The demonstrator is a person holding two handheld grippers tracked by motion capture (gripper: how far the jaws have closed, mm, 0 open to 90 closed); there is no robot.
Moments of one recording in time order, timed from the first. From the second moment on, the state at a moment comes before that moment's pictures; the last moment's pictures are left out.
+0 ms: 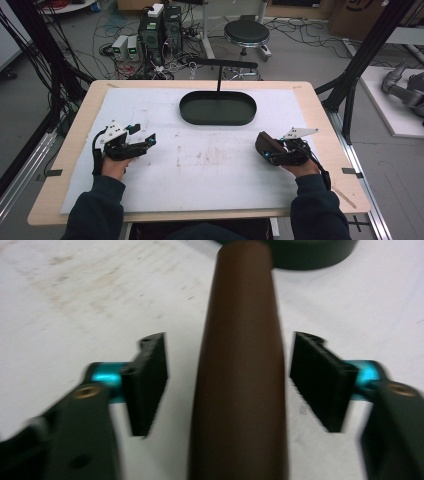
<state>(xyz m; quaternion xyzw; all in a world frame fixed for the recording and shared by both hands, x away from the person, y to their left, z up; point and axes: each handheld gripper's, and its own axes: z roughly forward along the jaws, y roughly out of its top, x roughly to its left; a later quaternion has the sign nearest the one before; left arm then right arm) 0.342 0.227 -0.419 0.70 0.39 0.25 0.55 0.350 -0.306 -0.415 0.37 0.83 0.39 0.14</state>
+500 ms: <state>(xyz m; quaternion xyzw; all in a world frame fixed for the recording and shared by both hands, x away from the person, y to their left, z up) 0.342 0.230 -0.419 0.69 0.41 0.25 0.55 0.354 -0.299 -0.399 0.36 0.82 0.42 0.13</state>
